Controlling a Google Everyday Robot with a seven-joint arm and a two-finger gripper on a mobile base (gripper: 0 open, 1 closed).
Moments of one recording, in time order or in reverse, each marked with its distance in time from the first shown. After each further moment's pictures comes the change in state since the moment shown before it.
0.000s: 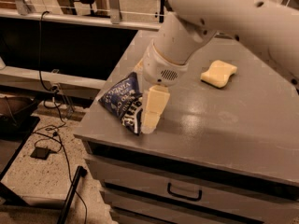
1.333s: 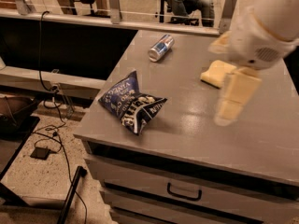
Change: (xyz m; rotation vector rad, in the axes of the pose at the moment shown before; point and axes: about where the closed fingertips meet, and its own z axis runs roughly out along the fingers) arm 0.107 0.046 -0.140 0.168 0.171 0.195
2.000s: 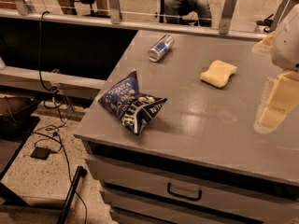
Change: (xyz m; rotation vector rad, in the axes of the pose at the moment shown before) arm 0.063 0.014 -0.035 0.062 0.130 0.135
